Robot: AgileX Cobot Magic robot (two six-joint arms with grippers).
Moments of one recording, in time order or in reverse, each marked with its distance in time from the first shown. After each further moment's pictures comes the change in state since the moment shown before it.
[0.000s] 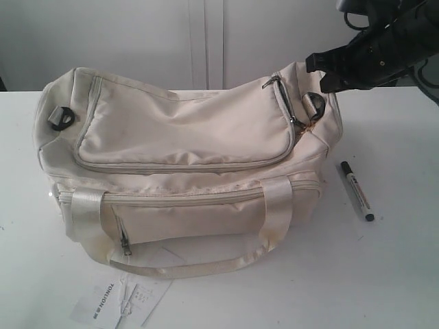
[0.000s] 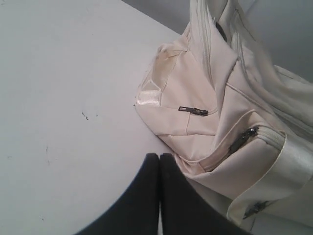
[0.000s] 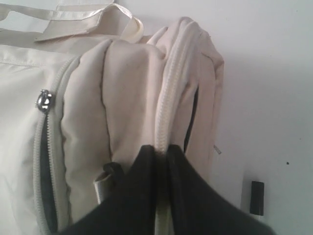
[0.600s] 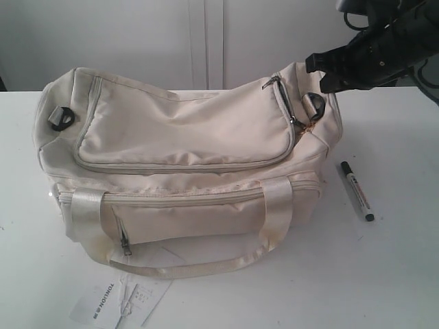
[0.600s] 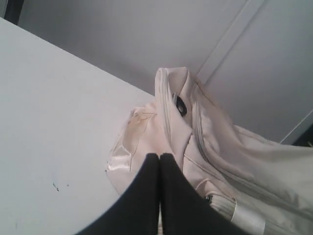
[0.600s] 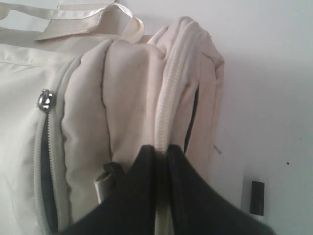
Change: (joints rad) left arm 0.000 0.002 -0.091 -0.004 -0.114 0.007; right arm 0.000 0.000 0.000 0.002 0.002 -0.002
